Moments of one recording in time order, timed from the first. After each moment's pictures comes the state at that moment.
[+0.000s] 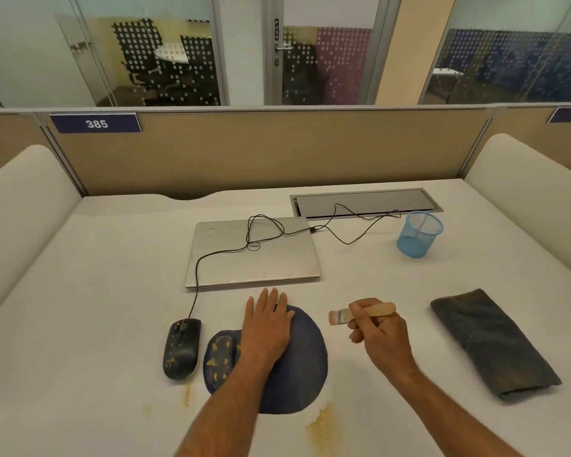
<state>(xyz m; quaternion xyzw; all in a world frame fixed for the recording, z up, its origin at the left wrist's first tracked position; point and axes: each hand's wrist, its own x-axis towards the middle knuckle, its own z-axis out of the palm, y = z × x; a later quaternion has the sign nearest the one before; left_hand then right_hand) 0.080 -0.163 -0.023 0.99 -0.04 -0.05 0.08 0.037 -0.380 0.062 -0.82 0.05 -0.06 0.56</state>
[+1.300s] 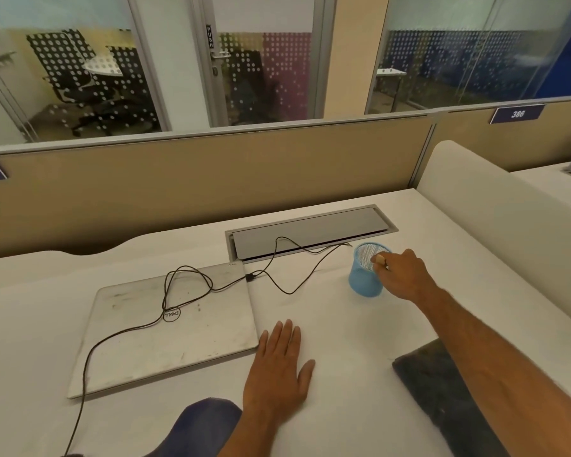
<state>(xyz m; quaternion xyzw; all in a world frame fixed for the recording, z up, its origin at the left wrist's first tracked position) 0.170 -0.293 -0.028 0.98 -0.18 -0.02 0.12 0.291 -0.582 0.084 -1.00 0.05 -0.01 0.07</state>
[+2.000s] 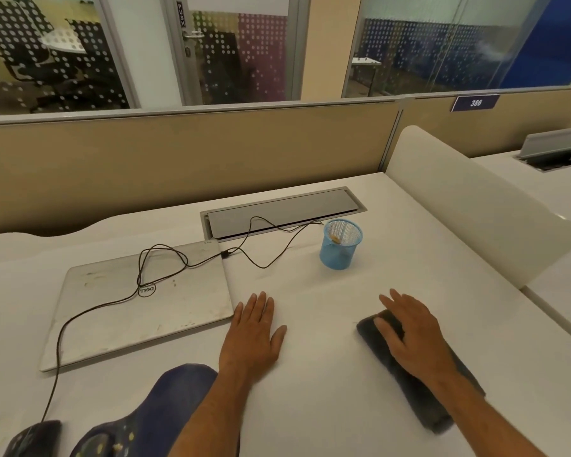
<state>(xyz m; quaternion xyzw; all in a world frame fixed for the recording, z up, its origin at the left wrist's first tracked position) 0.171 -0.294 -0.031 0.98 -0.17 -0.02 0.11 0.103 -0.600 0.037 -0.97 0.05 -0.11 0.19</state>
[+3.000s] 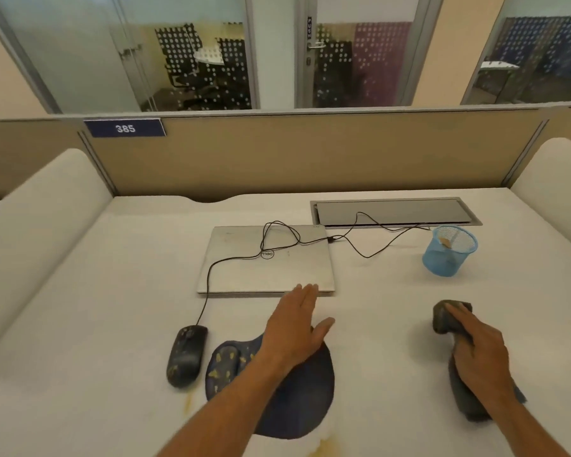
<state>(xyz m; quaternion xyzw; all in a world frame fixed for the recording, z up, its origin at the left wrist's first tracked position) 0.094 -0.197 0.023 0.97 -0.08 0.04 0.23 0.095 -0.523 0.035 -0.93 0.03 -0.18 0.33</state>
